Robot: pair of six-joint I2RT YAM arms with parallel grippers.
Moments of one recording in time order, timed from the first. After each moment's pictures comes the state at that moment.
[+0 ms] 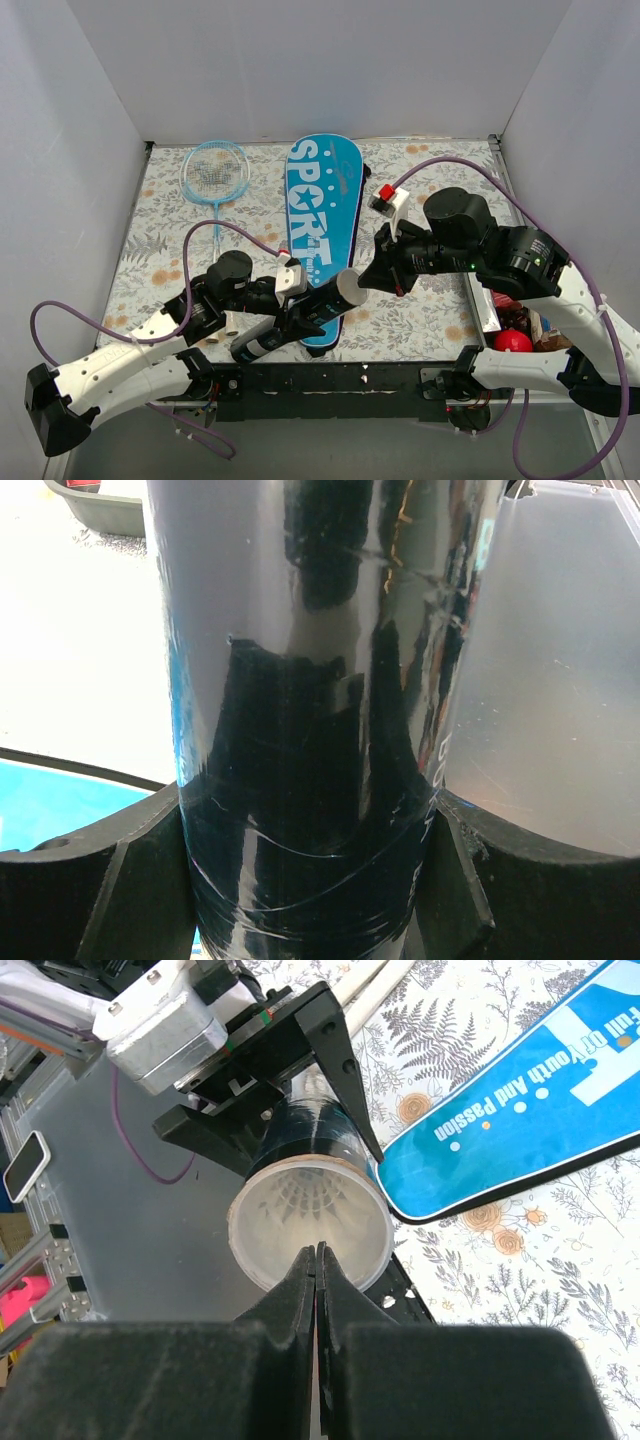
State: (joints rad) left arm -0.90 0.79 0.63 -0.10 0.70 0.05; right arm 1.03 1.08 1.57 -1.05 -0.28 0.32
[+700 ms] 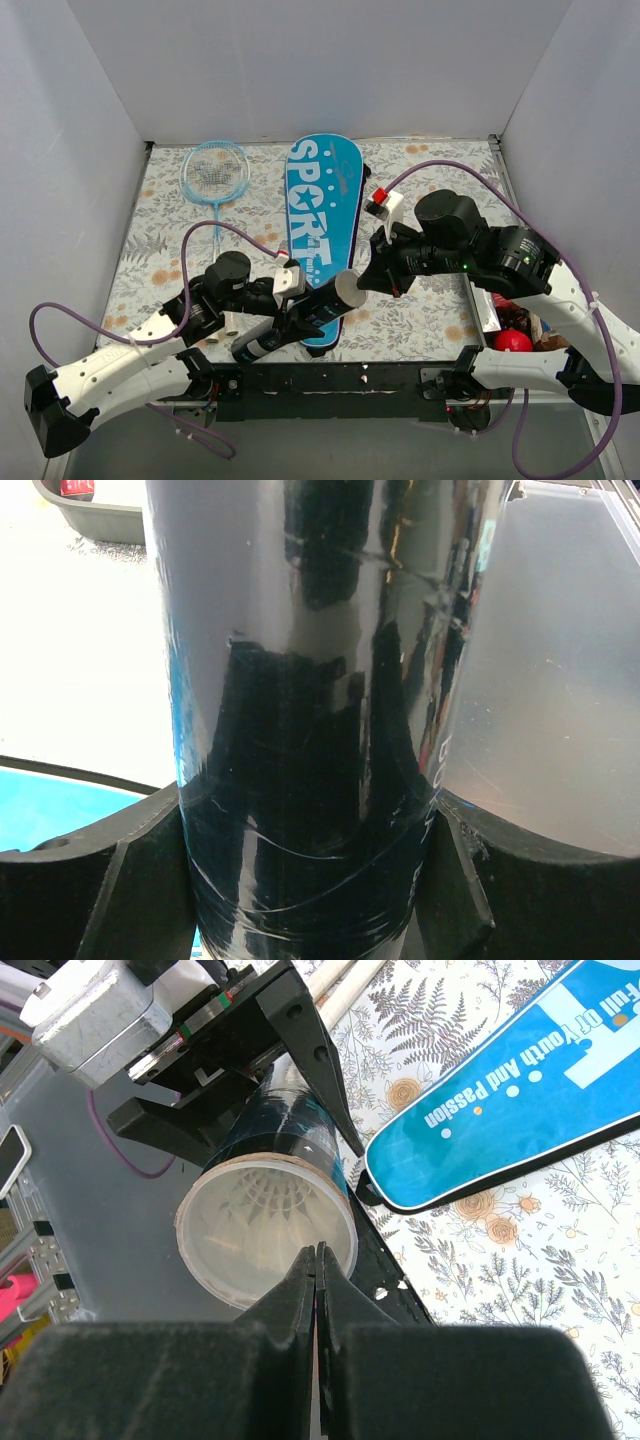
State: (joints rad) left arm -0.90 0.78 0.63 -0.10 0.72 0.05; right arm 1.03 1.09 1.54 -1.05 -0.26 0.32
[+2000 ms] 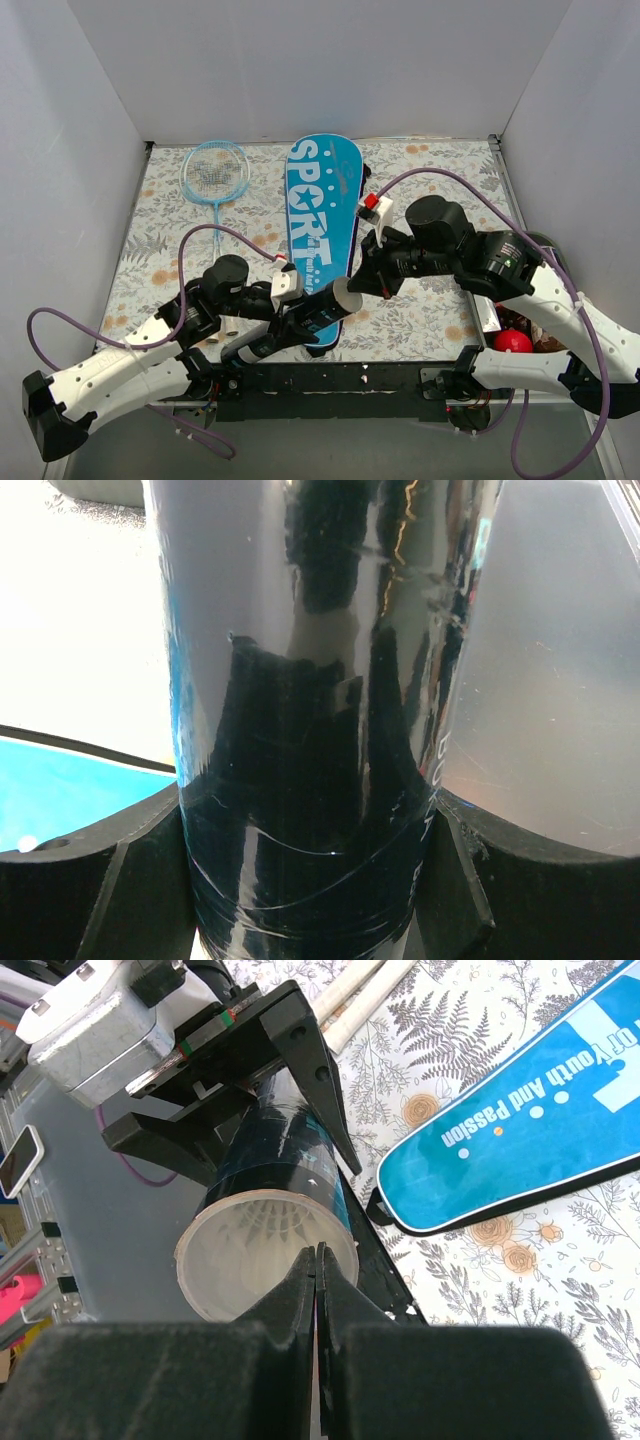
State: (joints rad) left arm -0.90 0.74 0.62 -0.18 0.71 0.04; right arm 1.03 1.08 1.42 -0.92 -0.31 0.32
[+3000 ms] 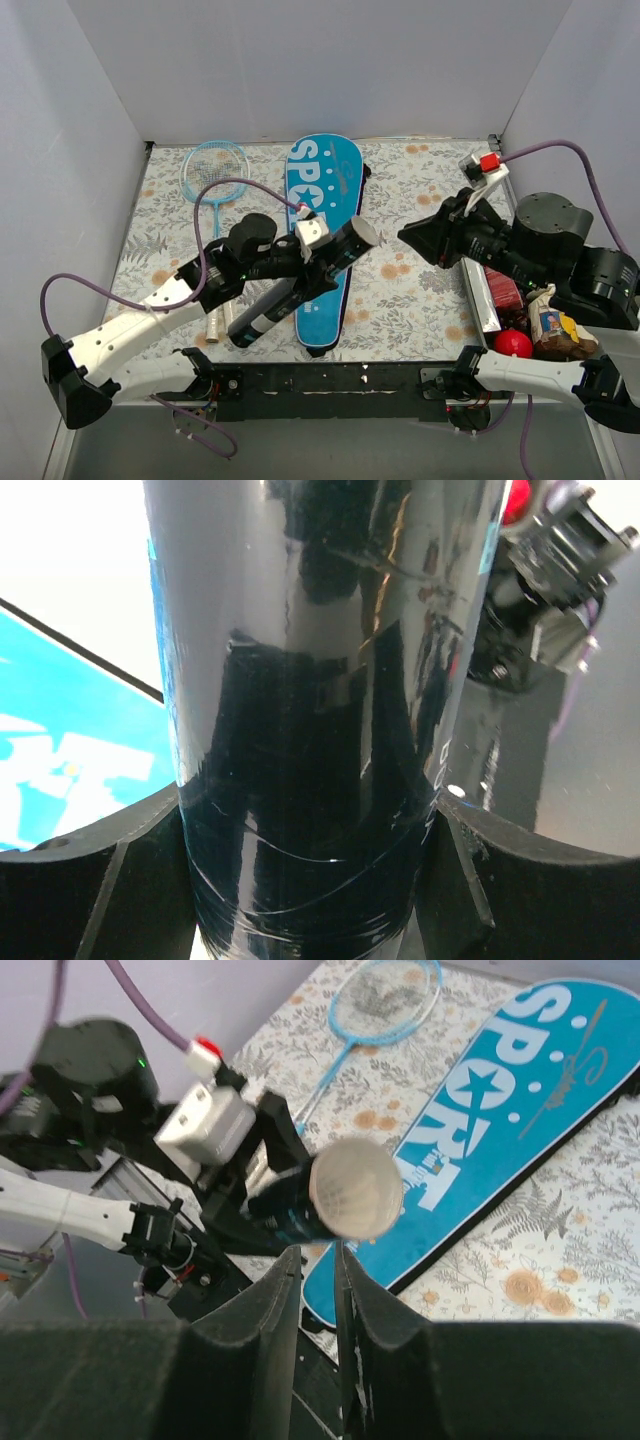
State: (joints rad) left arm -0.88 1.03 0.93 -0.30 0.40 0.04; right arm 1.03 0.95 1.71 -0.98 0.15 0.38
